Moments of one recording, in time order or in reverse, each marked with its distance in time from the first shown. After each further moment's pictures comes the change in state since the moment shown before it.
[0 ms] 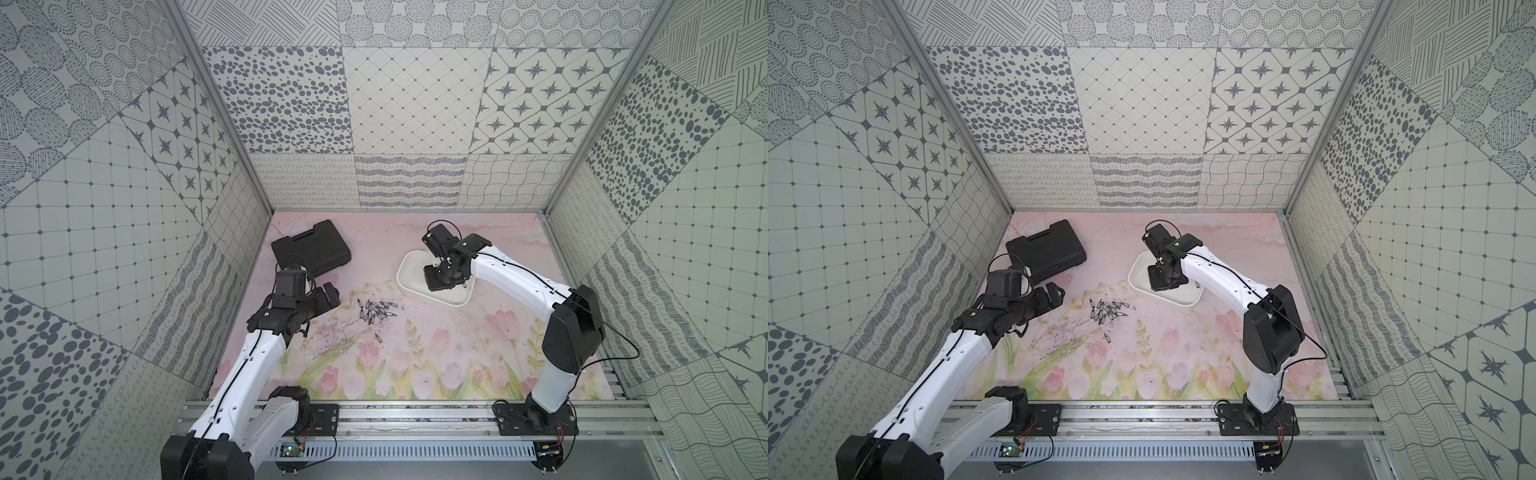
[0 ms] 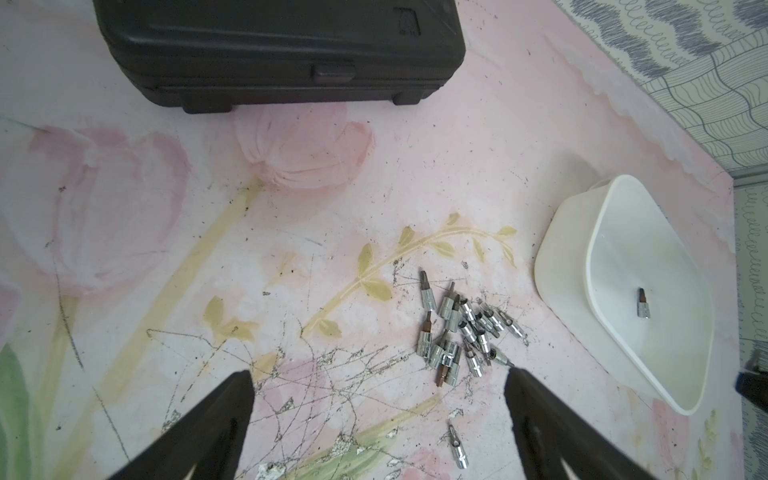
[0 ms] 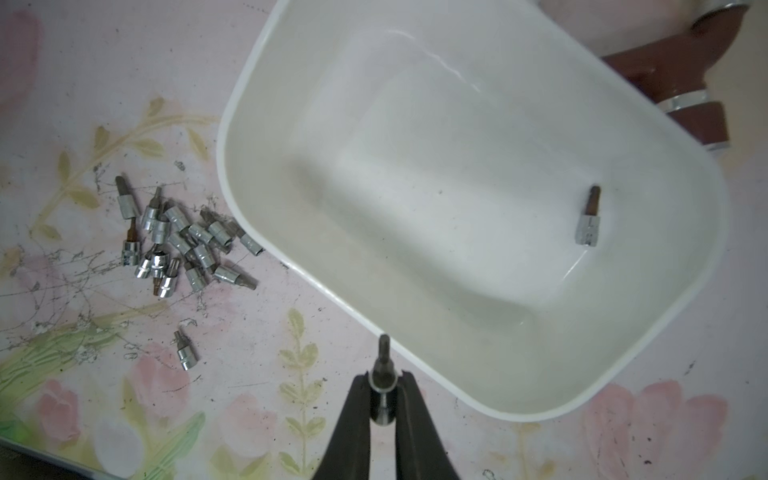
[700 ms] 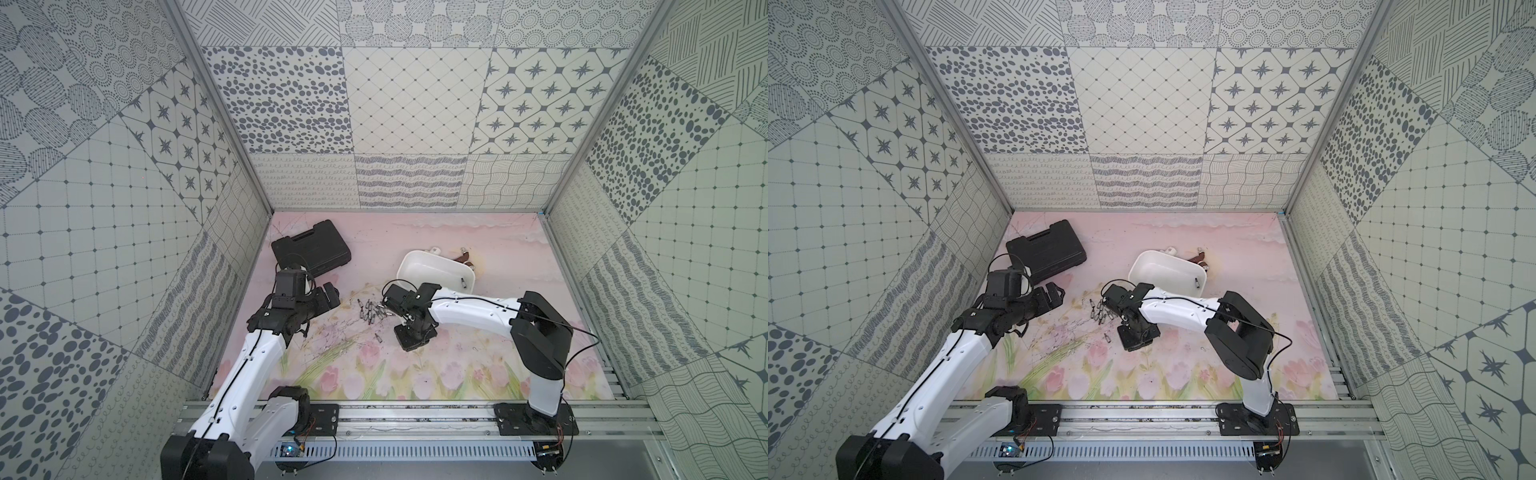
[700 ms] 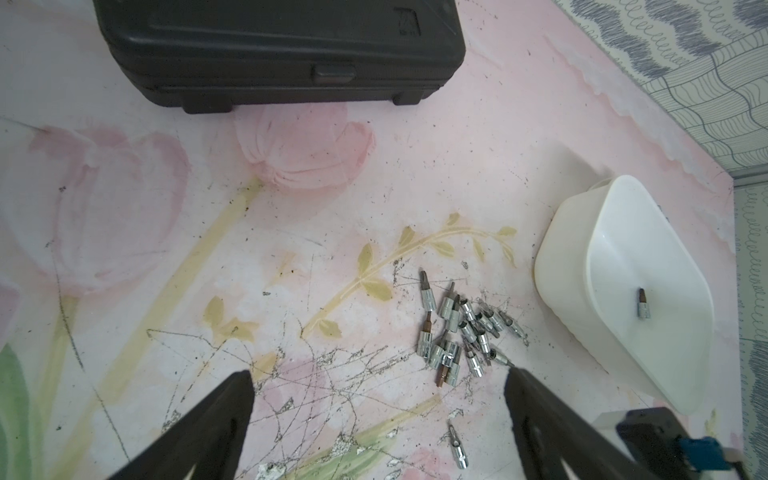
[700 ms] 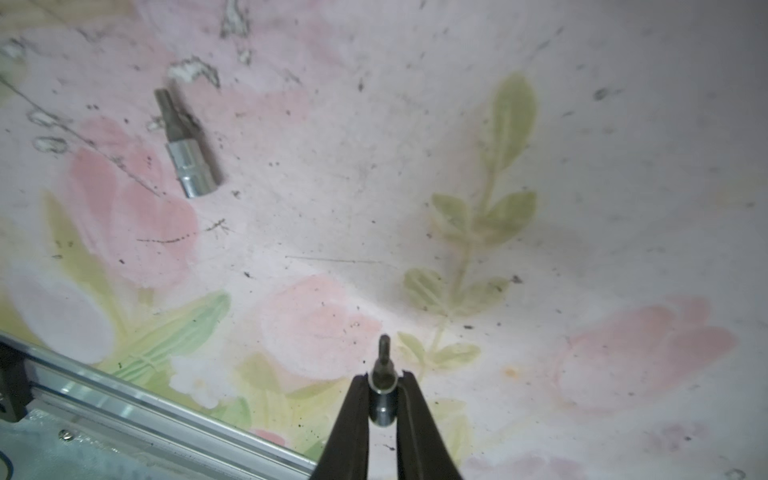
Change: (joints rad) left arm 0.000 0.000 0.000 0.000 0.000 0.000; right arm 0.344 0.085 -0.196 0.057 -0.151 0.159
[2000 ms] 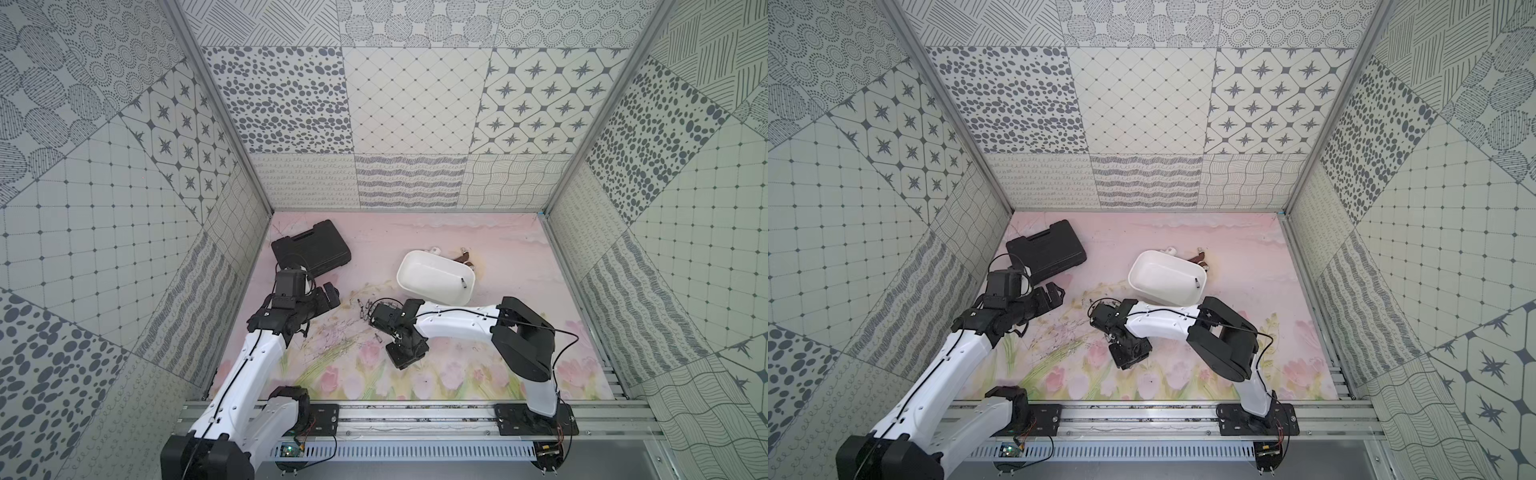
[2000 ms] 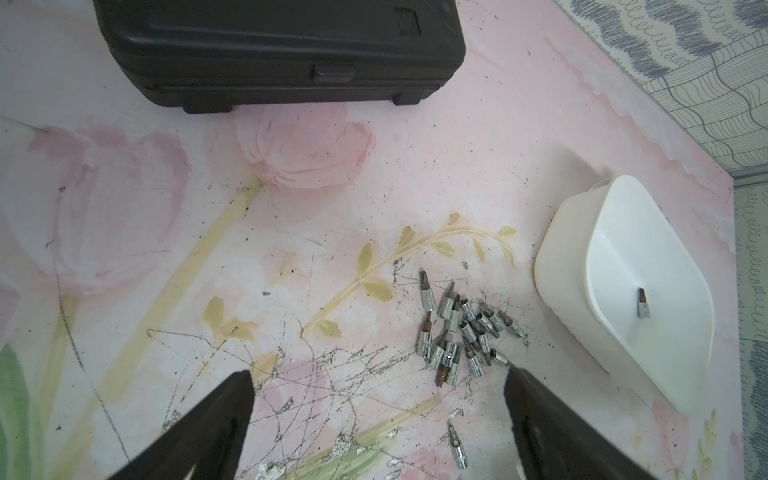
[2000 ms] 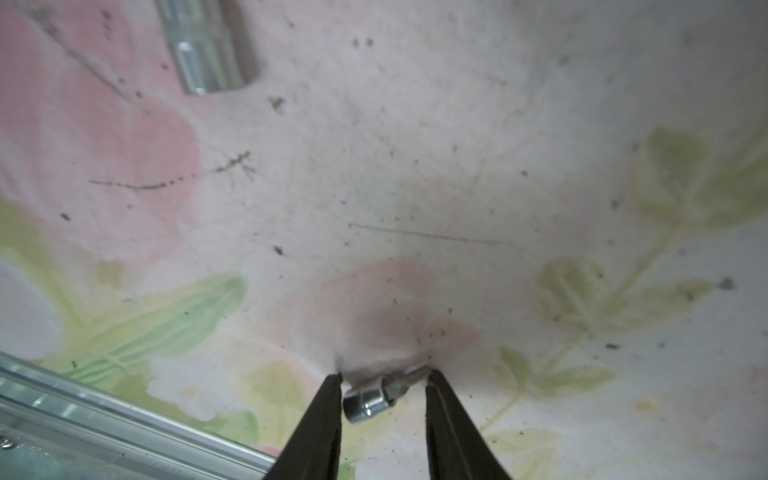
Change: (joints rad) left arm 0.000 0.000 0.000 0.000 0.000 0.000; right arm 0.140 0.113 -0.002 0.021 -0.029 0.031
